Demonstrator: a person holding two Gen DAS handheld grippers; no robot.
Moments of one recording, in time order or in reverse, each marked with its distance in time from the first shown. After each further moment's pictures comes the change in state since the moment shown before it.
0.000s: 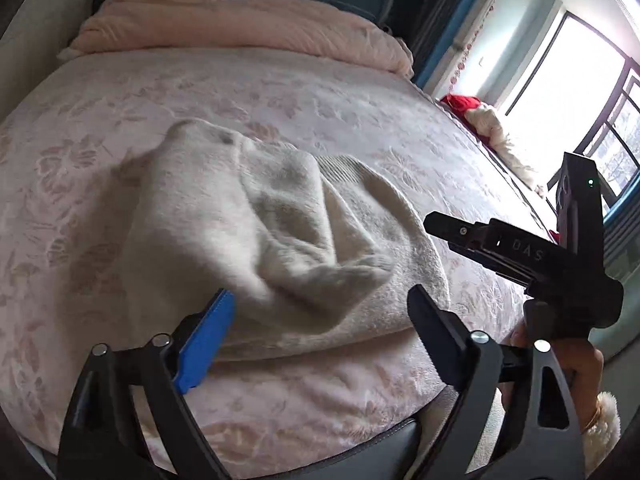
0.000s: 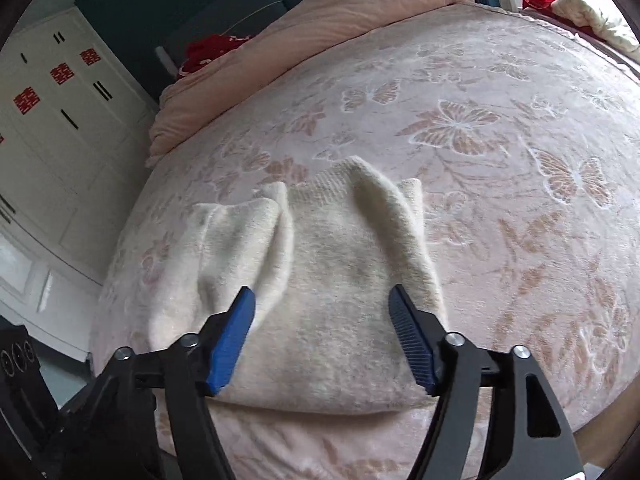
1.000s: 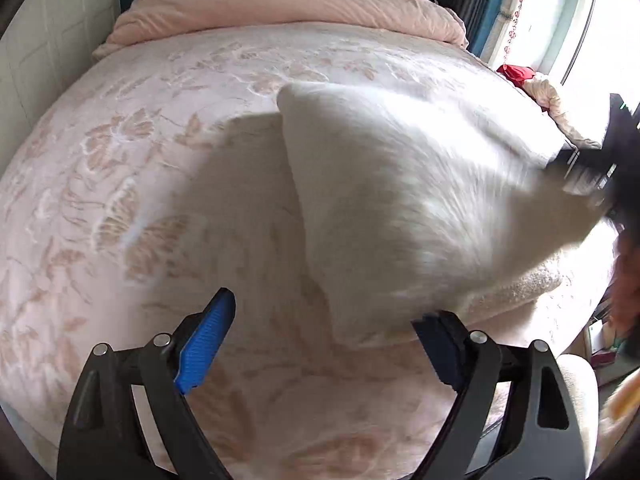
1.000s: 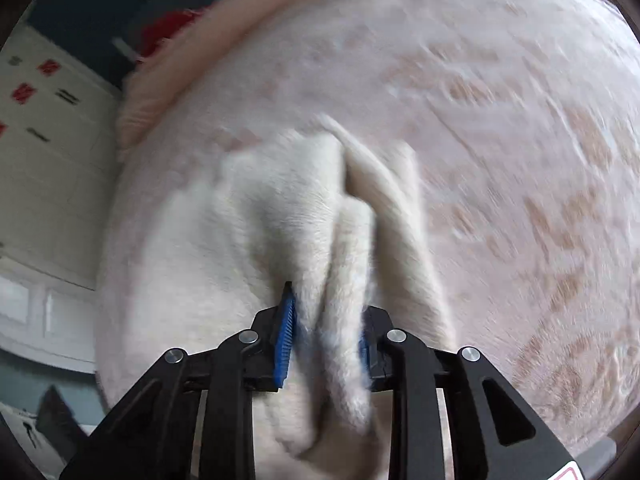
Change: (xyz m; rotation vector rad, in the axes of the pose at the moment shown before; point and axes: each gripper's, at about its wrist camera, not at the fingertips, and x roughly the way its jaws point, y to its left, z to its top) left arm 0.053 0.059 -0.020 0.033 0.118 0.220; right arm 0.071 -0.042 0.012 0.162 0.213 -0.056
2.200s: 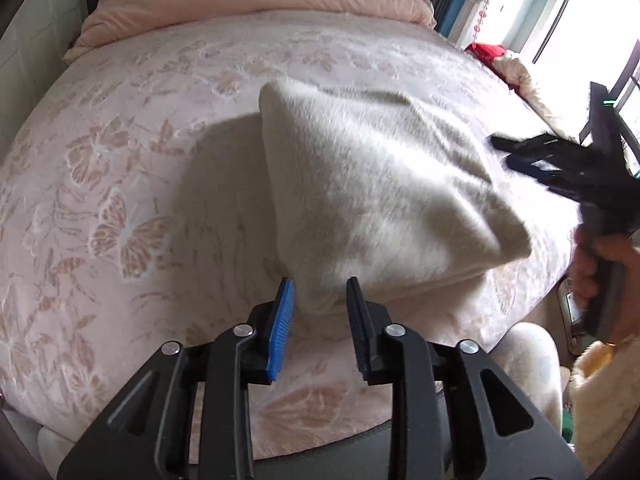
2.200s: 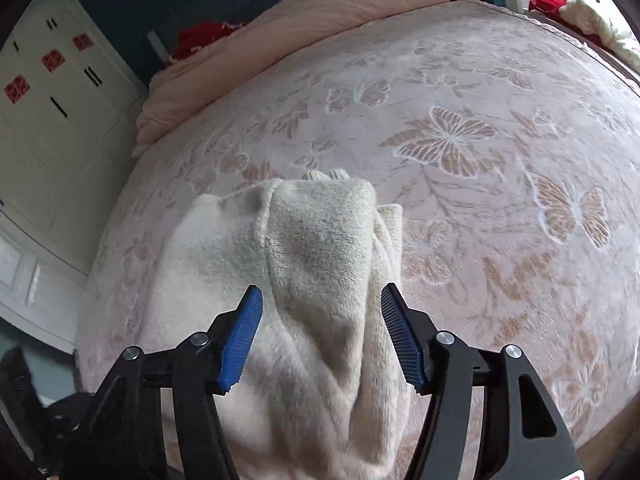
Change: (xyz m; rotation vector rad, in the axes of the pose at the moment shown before) left arm -0.053 -0.018 0.013 0.065 0.052 -0.087; right arm -0.056 0.022 0.006 -0.213 -0.149 -0.056
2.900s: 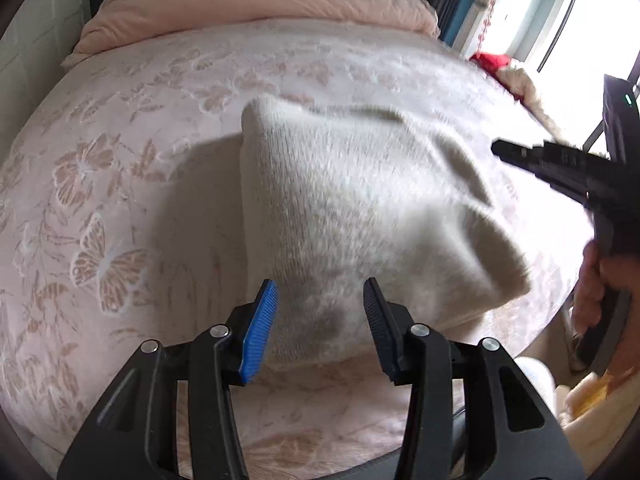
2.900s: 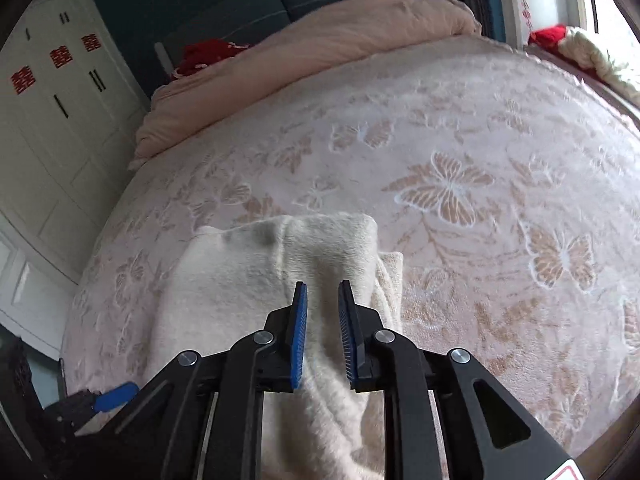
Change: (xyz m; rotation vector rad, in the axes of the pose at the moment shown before) left arm 0.016 -0.012 0.030 -0.031 -0.033 0.001; right arm -0.029 0.025 0.015 -0.057 -0.144 -0.026
